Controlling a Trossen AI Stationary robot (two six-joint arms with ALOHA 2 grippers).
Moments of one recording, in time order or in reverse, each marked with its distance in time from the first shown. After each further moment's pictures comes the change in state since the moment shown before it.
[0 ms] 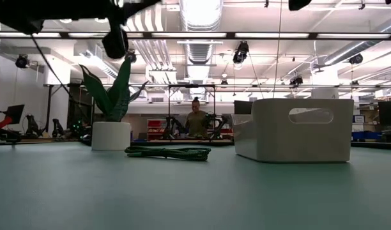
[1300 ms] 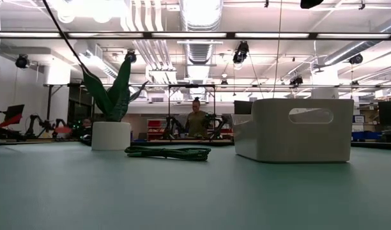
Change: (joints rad) left arm -0.601 0.315 0.574 -1.860 0.477 -1.564; right arm 0.000 -0.145 -0.082 -0.001 0.007 -0.098
